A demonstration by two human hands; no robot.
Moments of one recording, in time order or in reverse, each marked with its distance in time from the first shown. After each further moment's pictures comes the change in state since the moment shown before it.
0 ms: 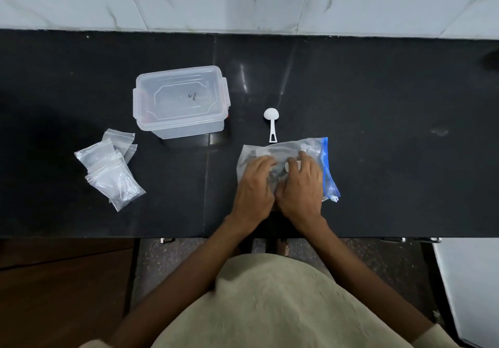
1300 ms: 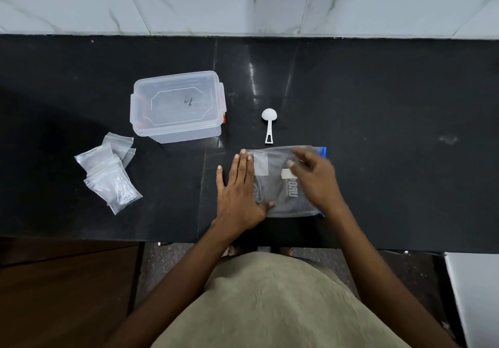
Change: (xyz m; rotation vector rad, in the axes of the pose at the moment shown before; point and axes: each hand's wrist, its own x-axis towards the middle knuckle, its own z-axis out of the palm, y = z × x) left_hand 0.001 -0.023 -0.002 0.689 -0.336 -0.168; right_hand 0.045 0.028 -0.048 0.806 -0.217 0.192
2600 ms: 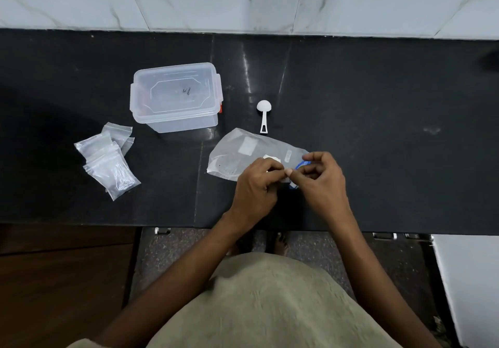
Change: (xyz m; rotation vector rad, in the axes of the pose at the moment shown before) left_hand -0.022 0.048 -0.030 -0.612 0.505 0.393; right_hand -0.074 -0.031 -0.023 0.051 0.116 0.132
